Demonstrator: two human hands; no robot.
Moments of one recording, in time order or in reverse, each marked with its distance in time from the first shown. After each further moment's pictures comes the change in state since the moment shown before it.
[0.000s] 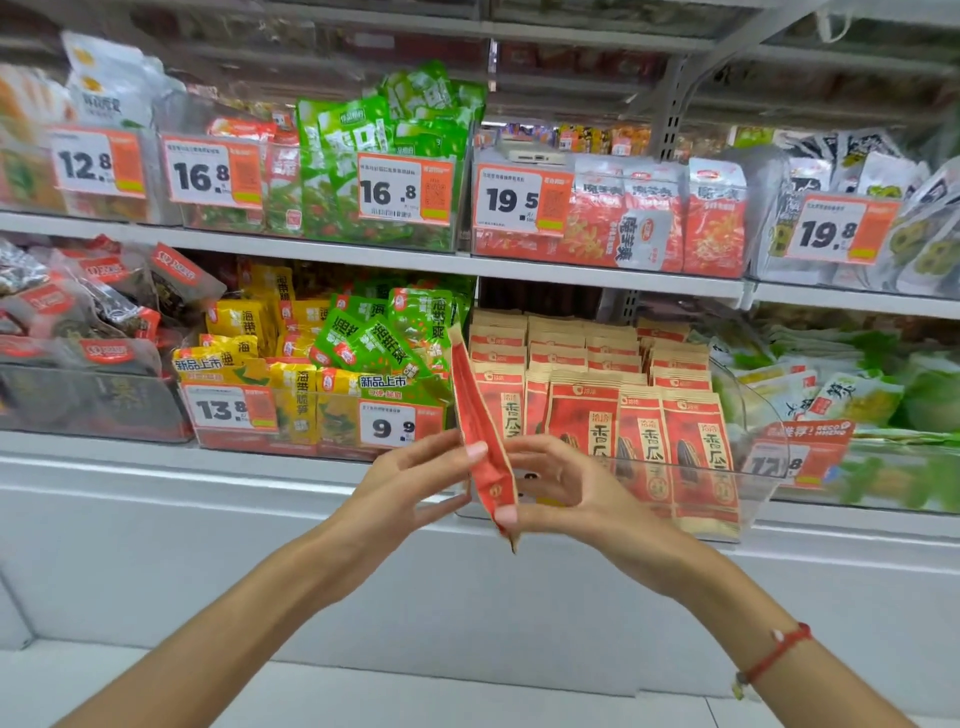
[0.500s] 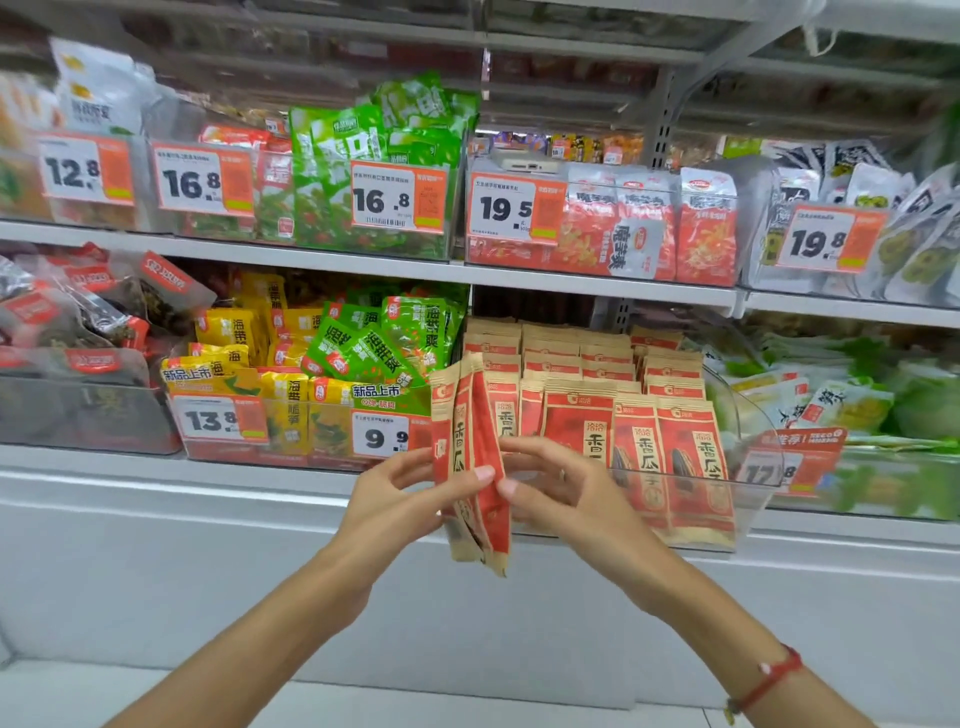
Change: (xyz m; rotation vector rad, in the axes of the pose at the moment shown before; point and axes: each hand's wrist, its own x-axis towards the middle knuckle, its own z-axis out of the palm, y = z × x) left_hand 0.003 -0.011 0.006 0.094 0.314 -0.002; right_hand 0.003 0.004 0.009 -0.074 0.194 -0.136
